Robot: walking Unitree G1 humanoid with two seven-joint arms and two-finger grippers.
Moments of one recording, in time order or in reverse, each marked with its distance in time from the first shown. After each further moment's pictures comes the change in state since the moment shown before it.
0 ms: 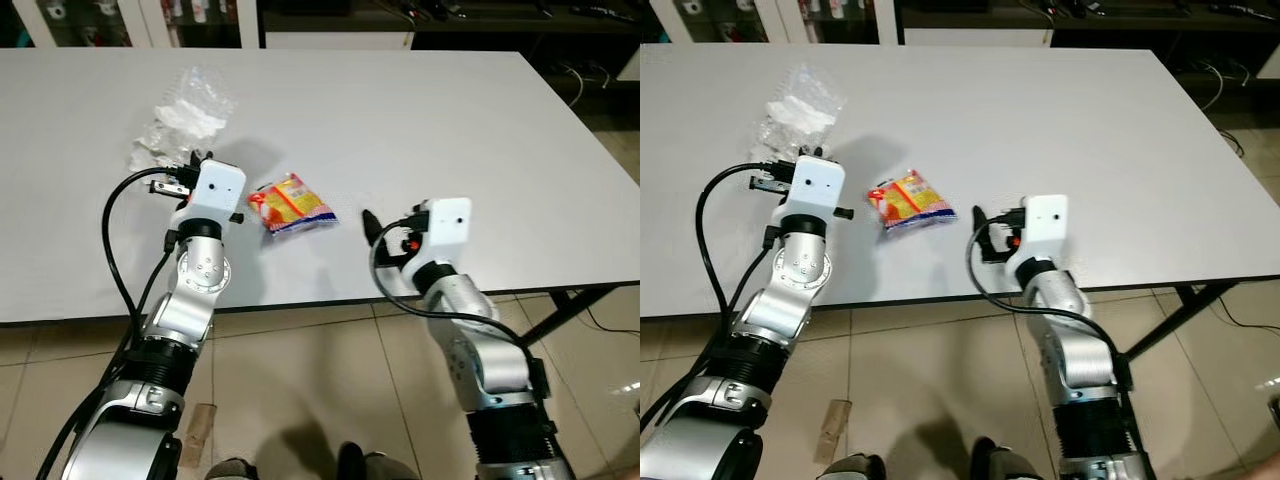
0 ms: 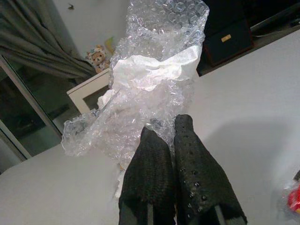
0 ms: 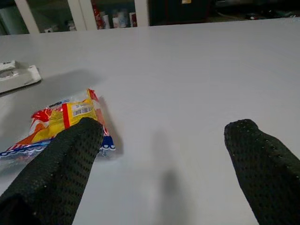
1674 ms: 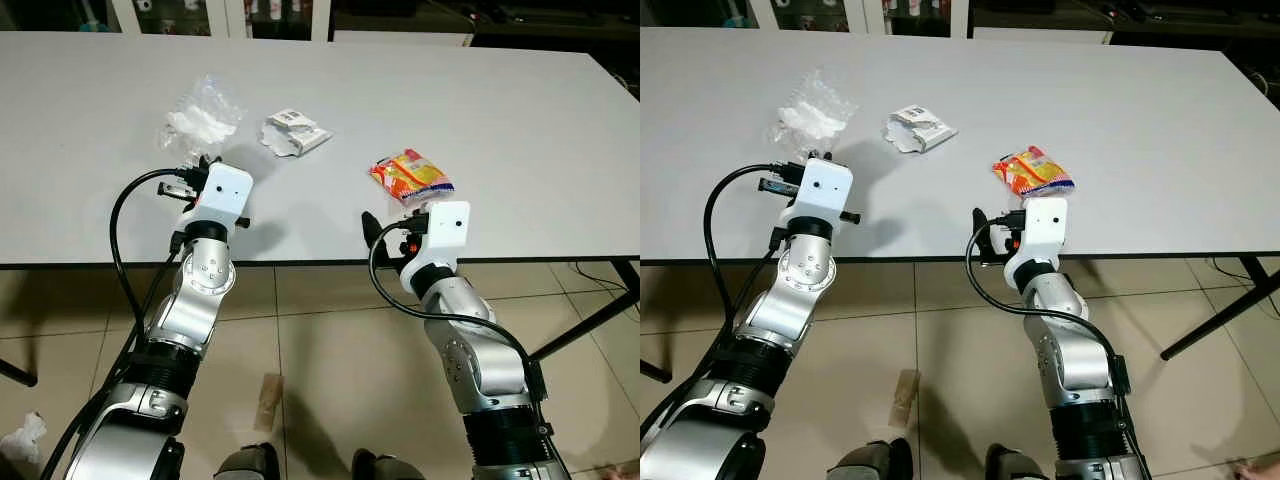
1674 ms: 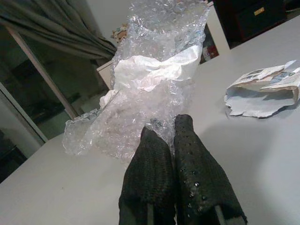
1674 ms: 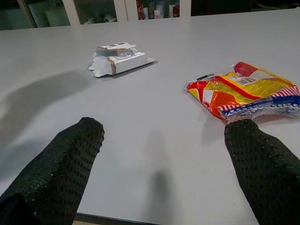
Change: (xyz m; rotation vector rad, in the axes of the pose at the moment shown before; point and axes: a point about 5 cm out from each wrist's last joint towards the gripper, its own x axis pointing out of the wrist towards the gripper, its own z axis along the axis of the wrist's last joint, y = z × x) left arm -0.002 -0.003 0.000 0.012 0.015 -0.034; right arm 0.000 0.004 -0.004 0.021 0.013 -0.011
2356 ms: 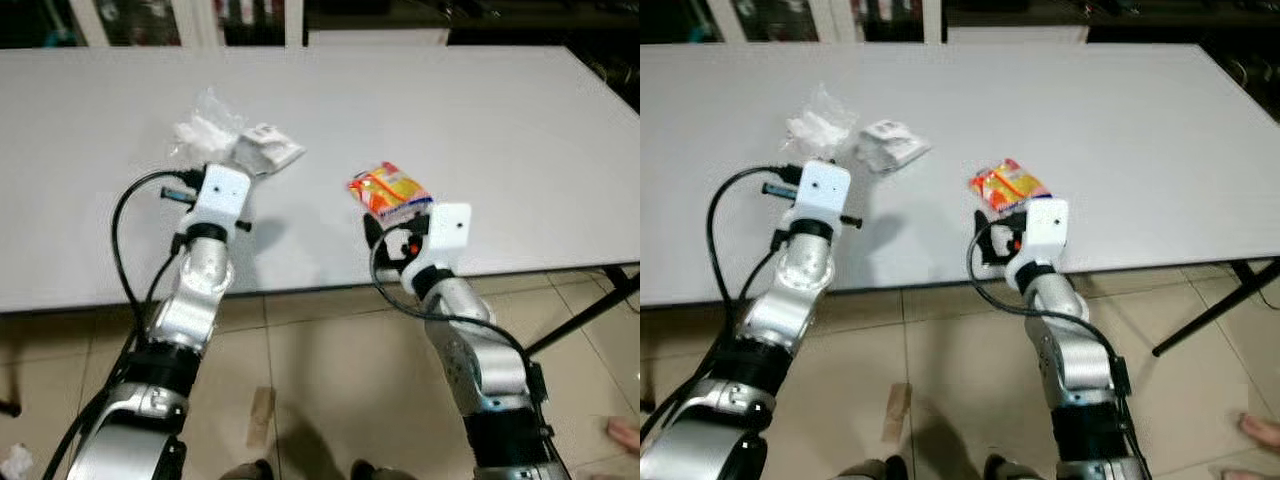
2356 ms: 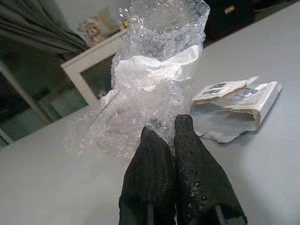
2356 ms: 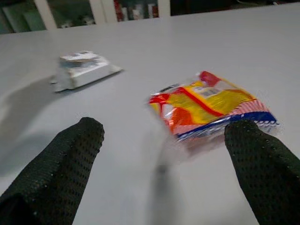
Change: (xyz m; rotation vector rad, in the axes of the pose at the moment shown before) left arm 0.000 -0.005 -0.003 -0.063 0.051 -0.054; right arm -0.001 -0.003 -0.001 0.001 0.003 -0.014
